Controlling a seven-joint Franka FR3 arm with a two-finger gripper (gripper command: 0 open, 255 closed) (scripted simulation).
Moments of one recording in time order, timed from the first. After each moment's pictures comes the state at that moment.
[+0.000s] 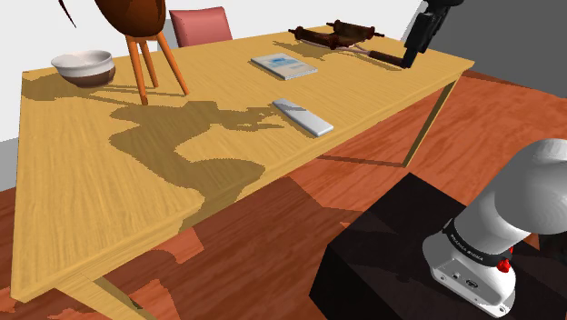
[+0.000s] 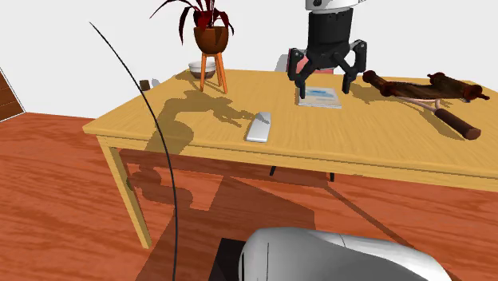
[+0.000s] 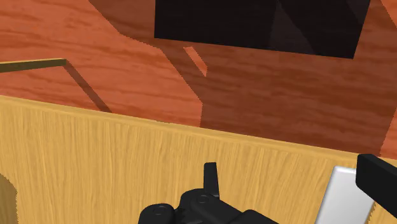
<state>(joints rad) 0.01 -0.79 0.06 -2.28 -0.07 1.58 -0.13</state>
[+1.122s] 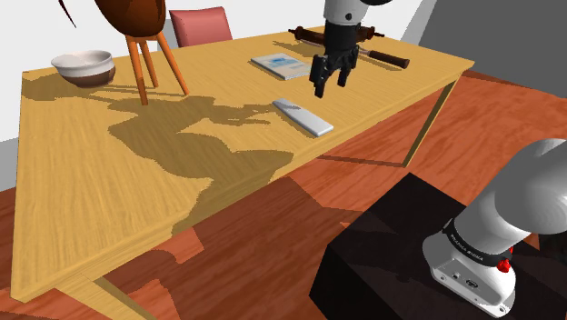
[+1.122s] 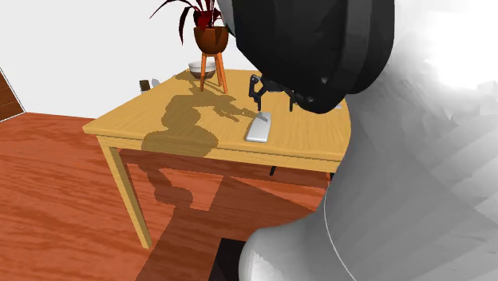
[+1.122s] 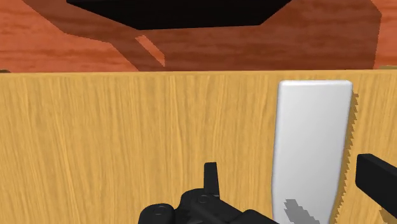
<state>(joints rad) 0.01 -0.32 0.23 -2.15 0.03 1.85 0.18</state>
